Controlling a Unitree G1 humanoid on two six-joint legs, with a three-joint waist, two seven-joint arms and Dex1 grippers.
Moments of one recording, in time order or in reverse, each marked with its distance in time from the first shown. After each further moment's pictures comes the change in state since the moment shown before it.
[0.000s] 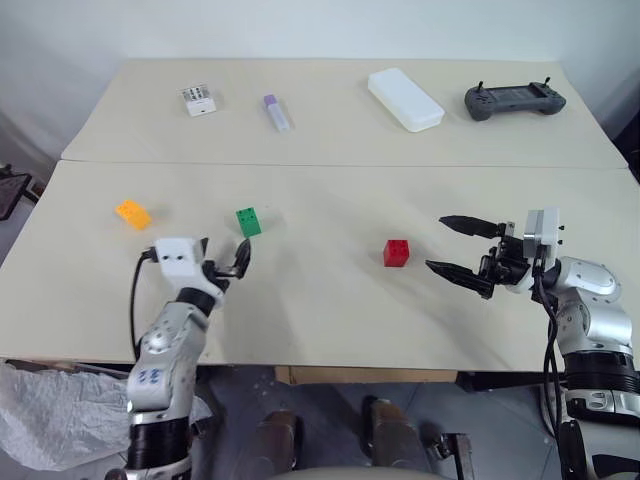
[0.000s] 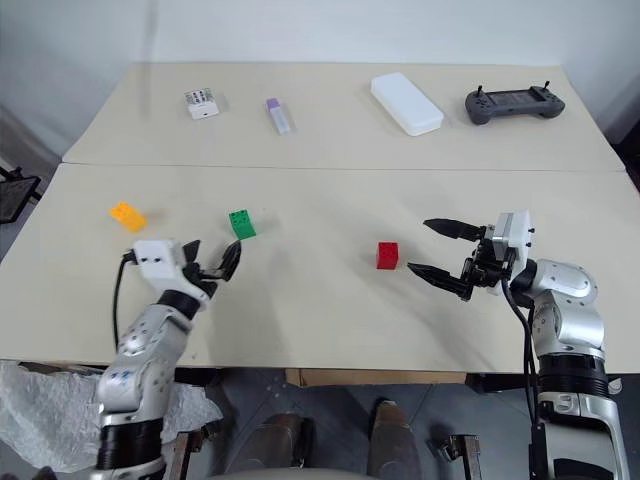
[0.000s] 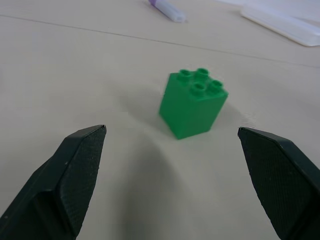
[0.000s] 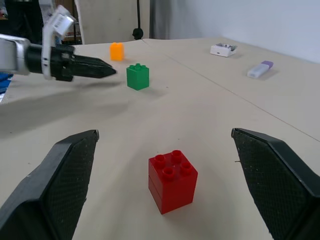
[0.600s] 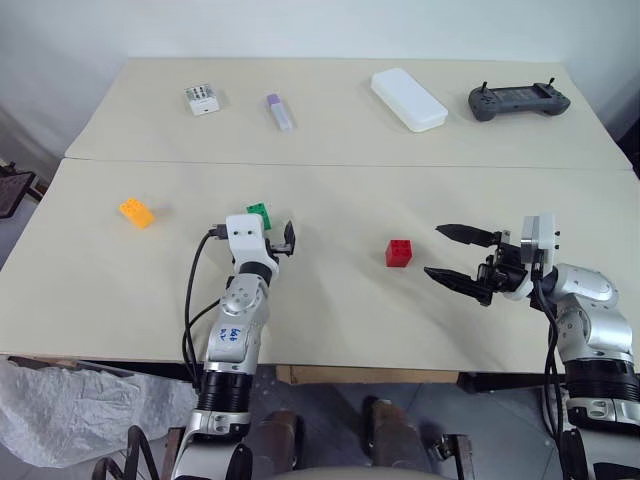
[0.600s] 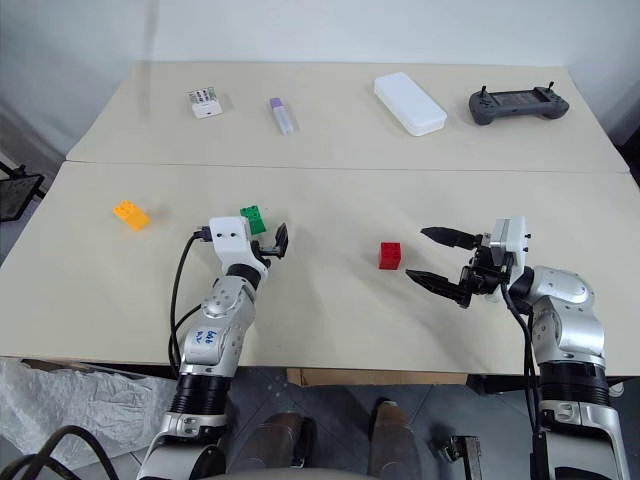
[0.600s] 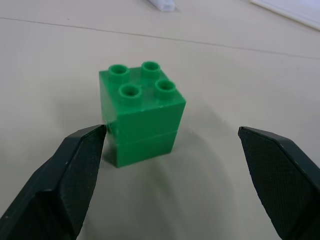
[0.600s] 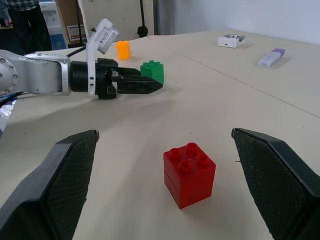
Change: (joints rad) left arm -0.207 -0.182 -0.096 0.269 0.197 -0.110 0.188; right arm 0.041 0.006 0.000 -0.043 0.012 0.063 -0.010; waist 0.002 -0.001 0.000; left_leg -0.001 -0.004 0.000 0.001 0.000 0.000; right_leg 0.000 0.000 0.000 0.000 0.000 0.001
